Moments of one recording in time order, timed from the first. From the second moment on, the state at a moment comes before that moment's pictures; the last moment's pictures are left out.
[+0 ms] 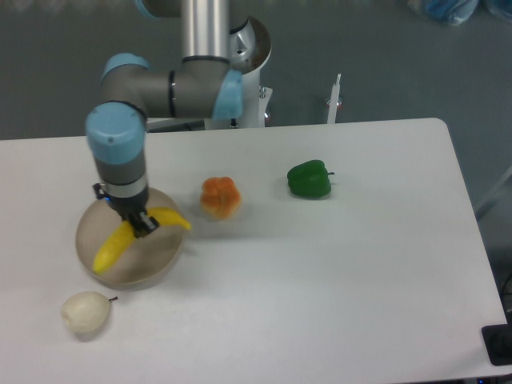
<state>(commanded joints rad) 1.93 -1.89 -1.70 -1.00 1.45 0.80</state>
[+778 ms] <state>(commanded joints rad) 2.23 -2.03 -1.42 -1.19 1.56 1.11</state>
